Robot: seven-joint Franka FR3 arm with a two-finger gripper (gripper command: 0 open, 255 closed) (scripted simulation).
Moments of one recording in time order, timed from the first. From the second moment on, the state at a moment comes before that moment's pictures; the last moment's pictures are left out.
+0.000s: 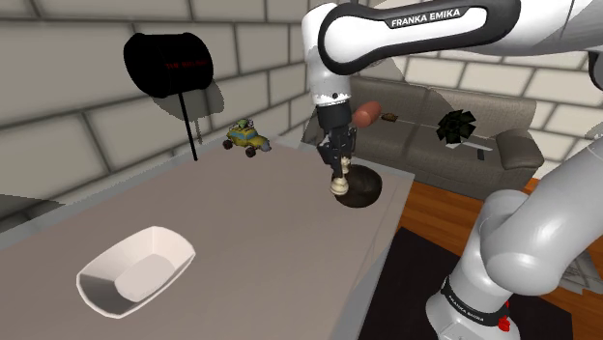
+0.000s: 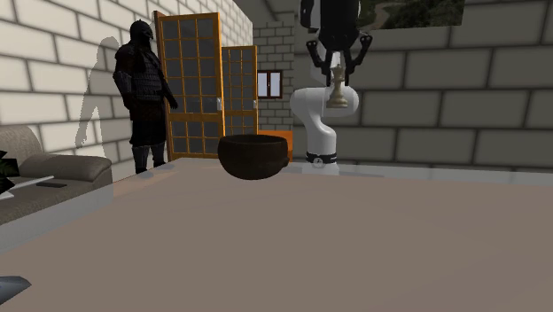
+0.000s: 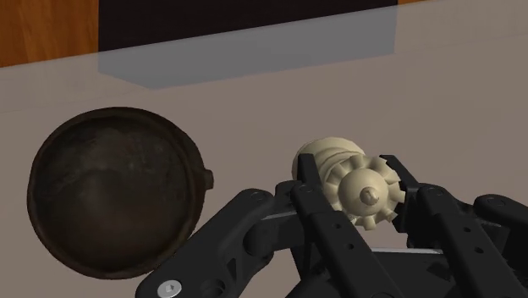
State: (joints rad) arm 0.15 -0.35 0.06 -2.12 0.08 1.48 0.17
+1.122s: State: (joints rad) arm 0.00 -0.21 -0.17 -1.99 -0.09 1.48 -0.19
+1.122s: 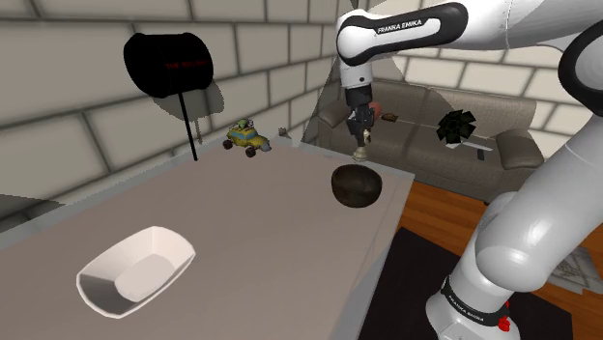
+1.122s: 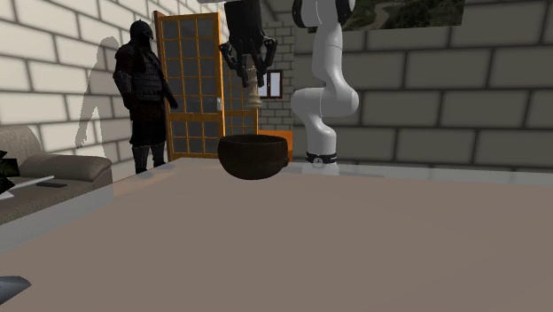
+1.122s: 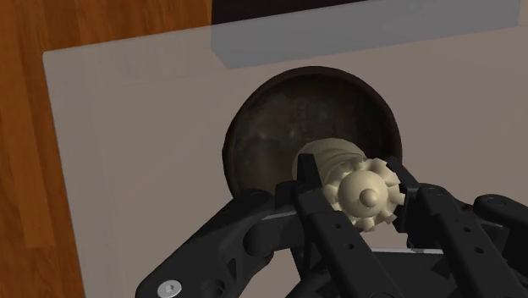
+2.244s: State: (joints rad) arm 0.00 -0.19 -0.18 -2.15 -0.09 1.67 -0.19
